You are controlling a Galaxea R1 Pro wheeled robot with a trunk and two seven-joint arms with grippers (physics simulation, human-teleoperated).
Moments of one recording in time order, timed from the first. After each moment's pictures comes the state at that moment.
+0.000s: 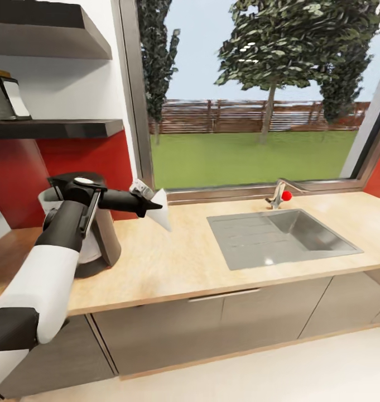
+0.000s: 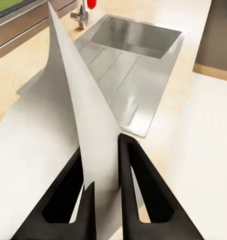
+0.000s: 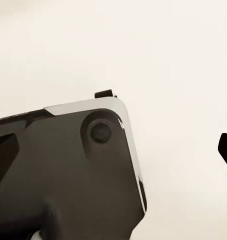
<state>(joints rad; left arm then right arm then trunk) -1.17 0.08 -0.04 -1.05 -0.38 0.72 -1.29 -0.01 -0.05 -0.05 -0.30 -0.19 -0.07 0.00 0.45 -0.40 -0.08</state>
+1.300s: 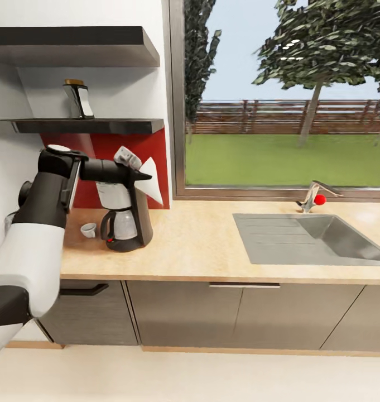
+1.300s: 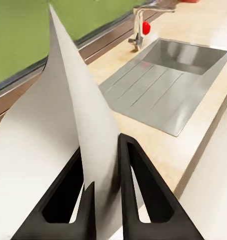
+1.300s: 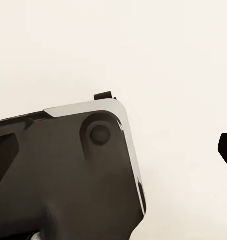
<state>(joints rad) -1.30 0.13 -0.03 -1.12 -0.38 0.77 -1.28 -0.01 -0.05 -0.05 -0.30 -0.19 -0.07 0.00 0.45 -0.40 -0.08</state>
